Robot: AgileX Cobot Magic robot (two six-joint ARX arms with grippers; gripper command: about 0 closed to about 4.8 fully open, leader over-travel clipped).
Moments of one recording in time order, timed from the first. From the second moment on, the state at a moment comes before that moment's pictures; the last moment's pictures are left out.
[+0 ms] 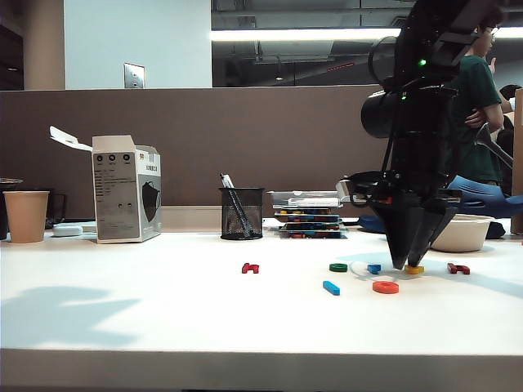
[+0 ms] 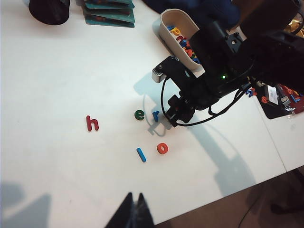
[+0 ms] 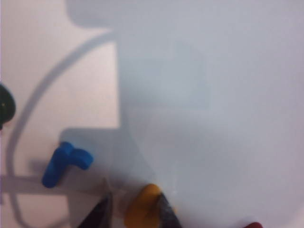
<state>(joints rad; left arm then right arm) -0.79 1.09 1.40 -0.88 -0.11 -0.55 0.29 2.09 1.64 -0.98 -0.07 -0.23</state>
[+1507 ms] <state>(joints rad) -0.79 1.09 1.40 -0.87 -0.11 -0.55 0.28 2.10 1.64 -1.12 -0.17 -0.18</state>
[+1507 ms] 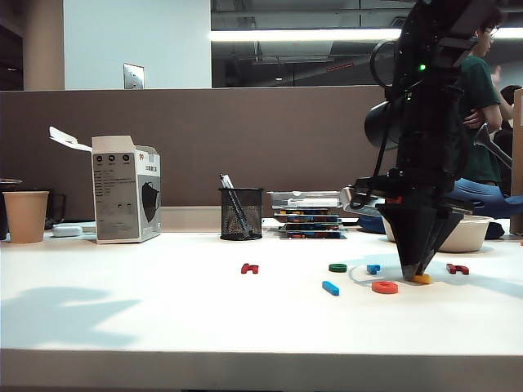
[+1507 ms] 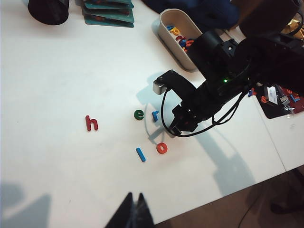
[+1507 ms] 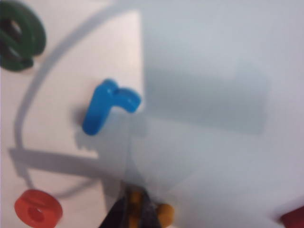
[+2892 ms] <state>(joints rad) -0.79 1.09 1.40 -0.88 -0.11 -0.55 0.27 1.93 1.36 -0.94 -0.20 -0.05</state>
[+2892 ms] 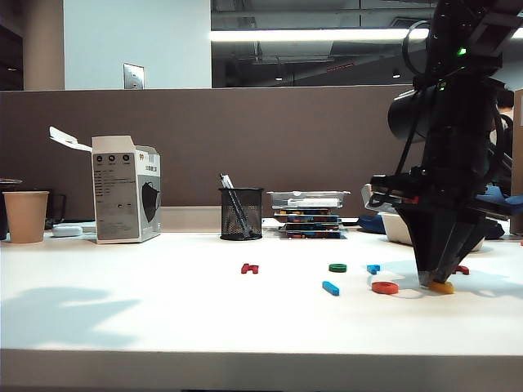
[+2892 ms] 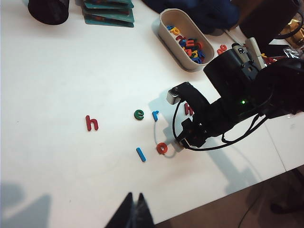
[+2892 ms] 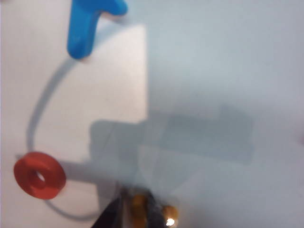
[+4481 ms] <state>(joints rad) -0.79 1.09 1.40 -0.87 -0.11 -0.55 0.29 1.88 1.57 -0.93 -0.20 0.10</state>
